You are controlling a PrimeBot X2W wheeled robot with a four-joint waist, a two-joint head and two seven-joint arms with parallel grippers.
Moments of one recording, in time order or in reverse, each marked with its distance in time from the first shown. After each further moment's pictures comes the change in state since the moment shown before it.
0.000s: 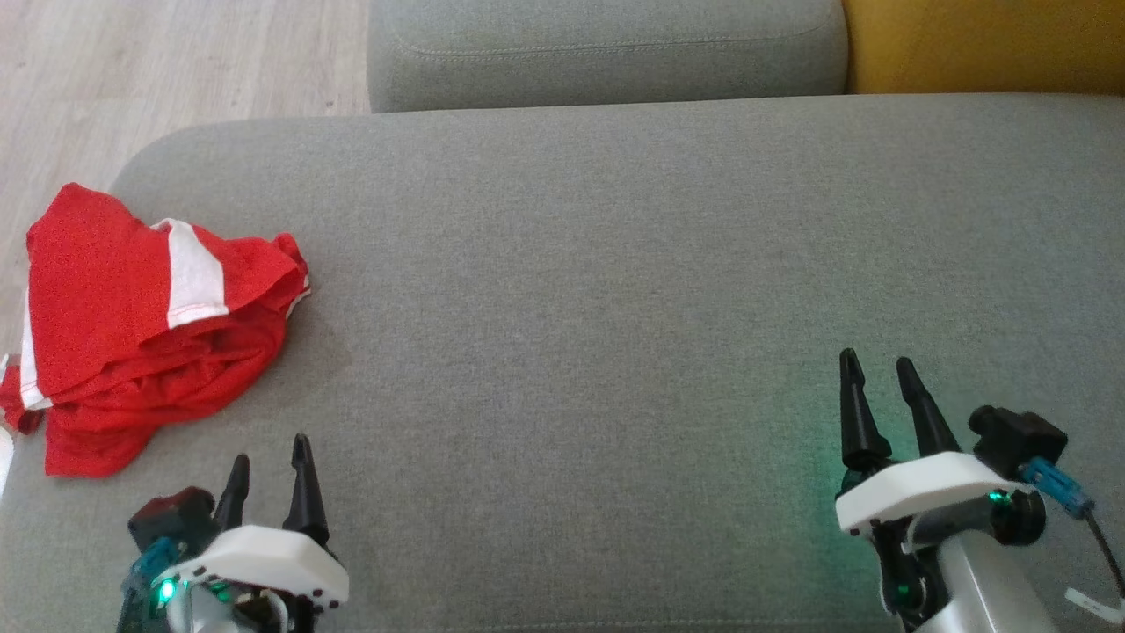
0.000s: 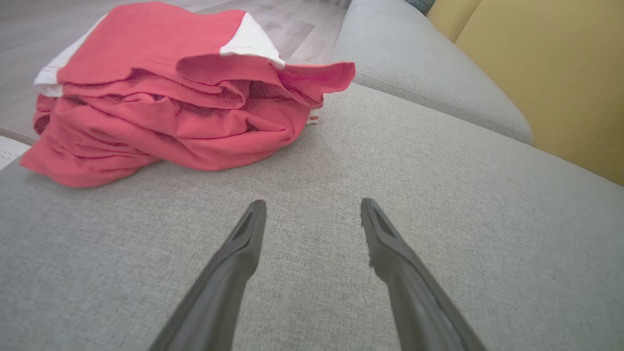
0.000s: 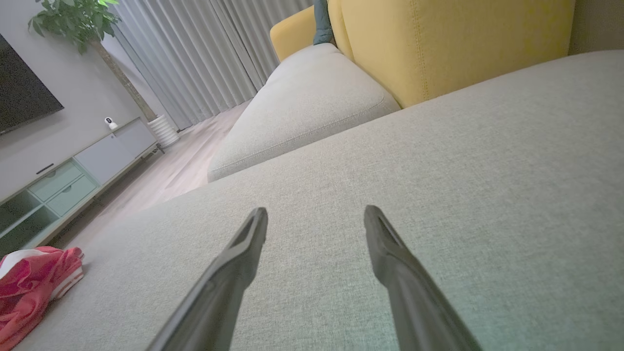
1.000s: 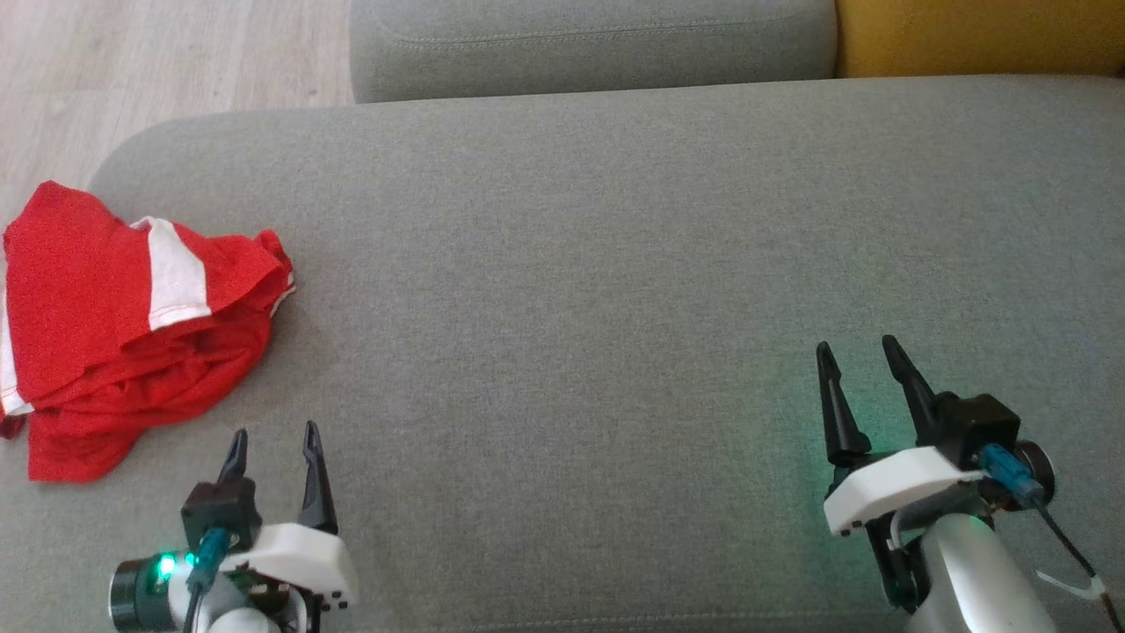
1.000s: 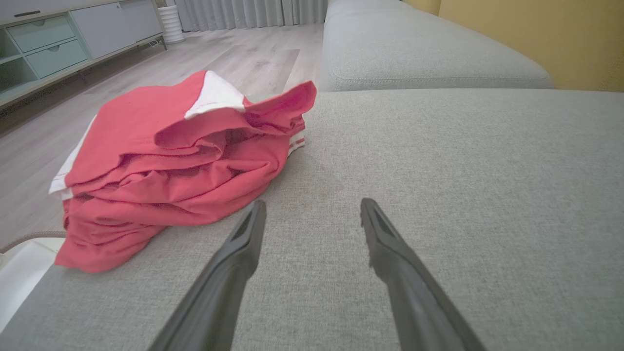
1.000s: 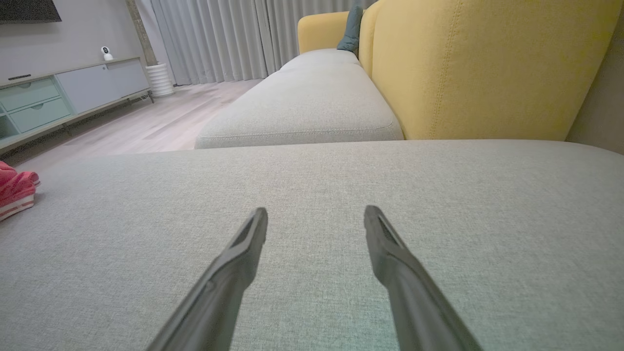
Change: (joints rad) left arm -0.012 0.003 -0.021 0.001 0.308 0.067 -0.071; right arm -0.046 -0.005 -0.005 0.053 -0.328 0.000 -0.074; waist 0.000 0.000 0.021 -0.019
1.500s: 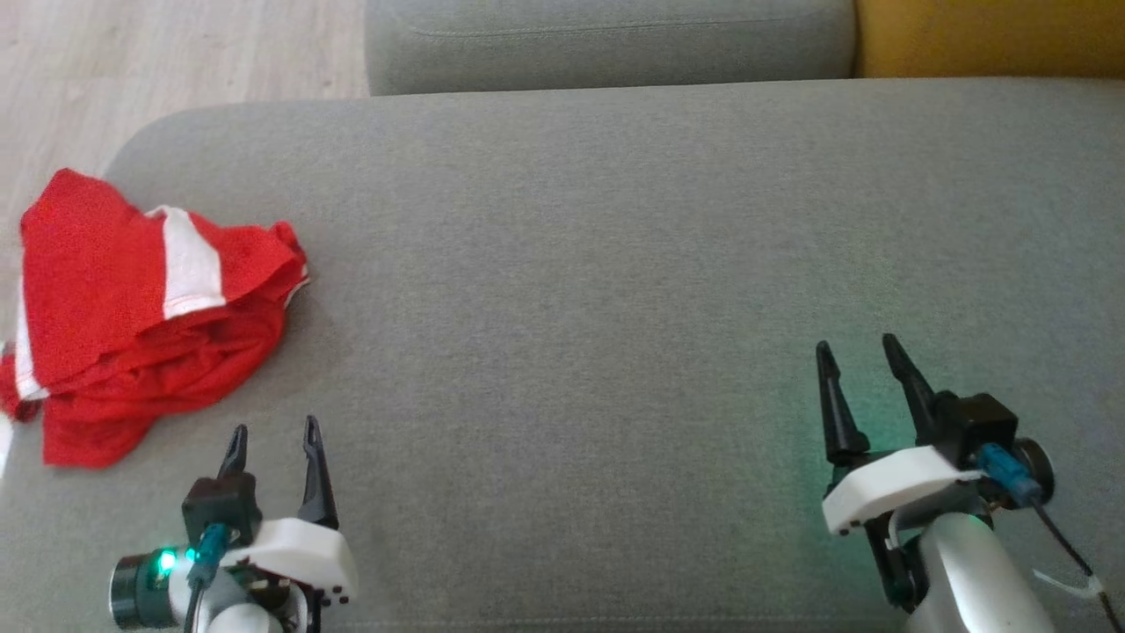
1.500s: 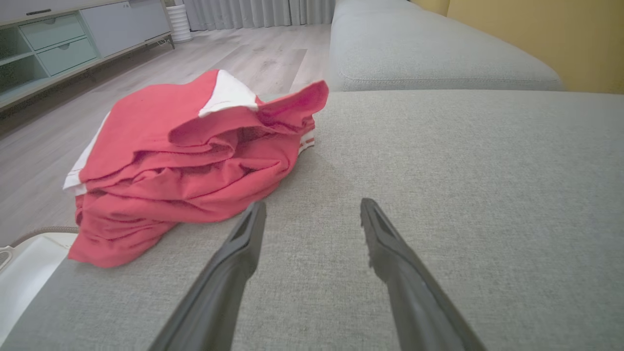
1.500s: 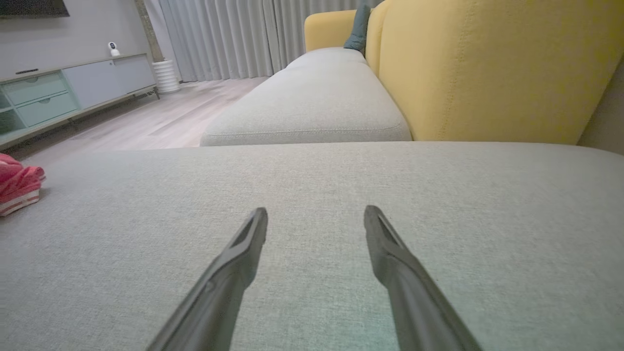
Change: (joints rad) left arm -0.010 0.000 -0.003 0.003 -0.001 0.004 0.000; right arm 0.000 -0.001 -0.004 -0.002 -0.007 0.000 0.000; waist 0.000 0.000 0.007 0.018
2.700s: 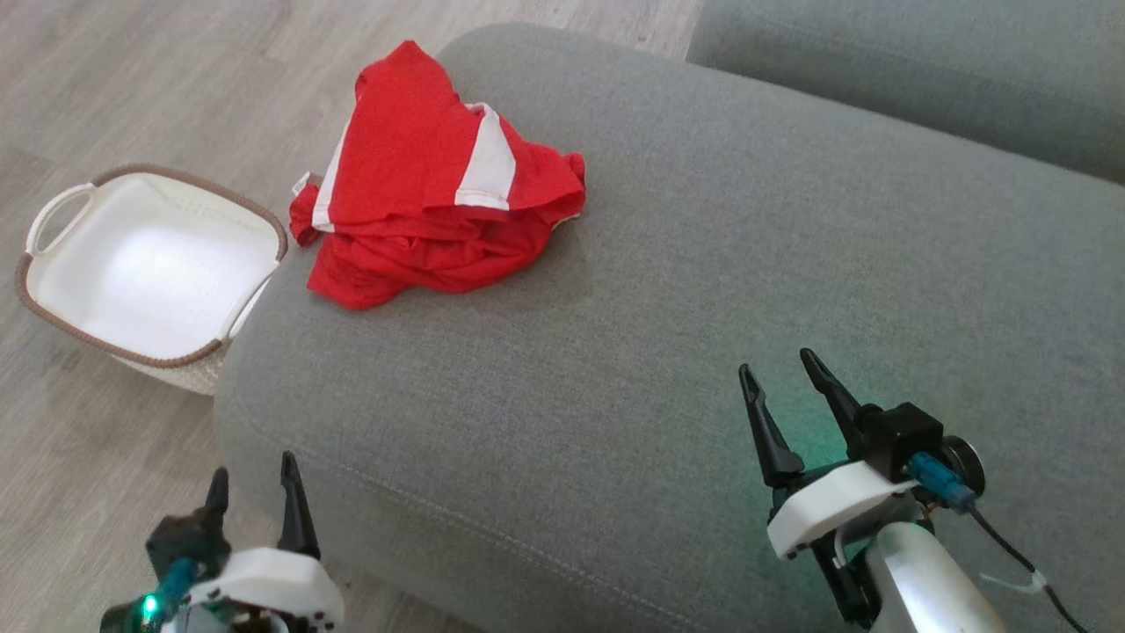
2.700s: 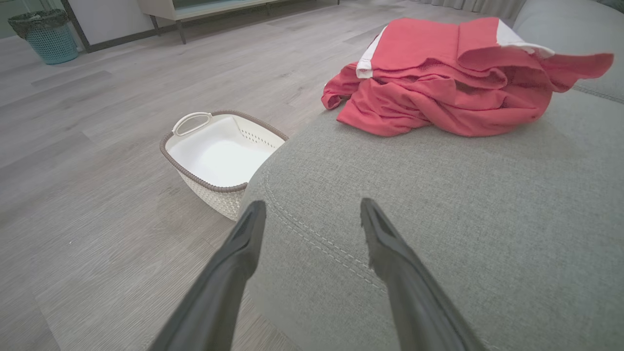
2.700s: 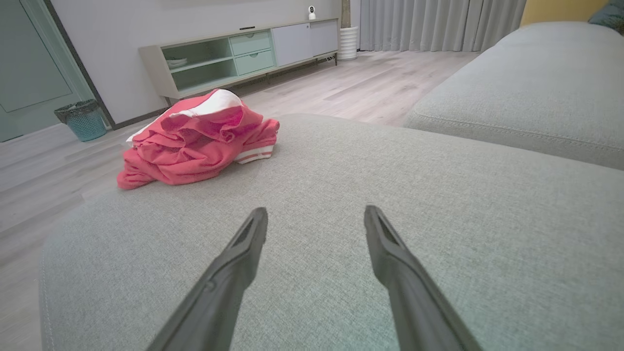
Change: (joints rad) left arm 0.063 0.001 0.030 -0.002 -0.112 0.006 0.000; right arm 0.001 -0.002 0.180 0.007 0.044 0.000 -0.002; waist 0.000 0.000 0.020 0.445
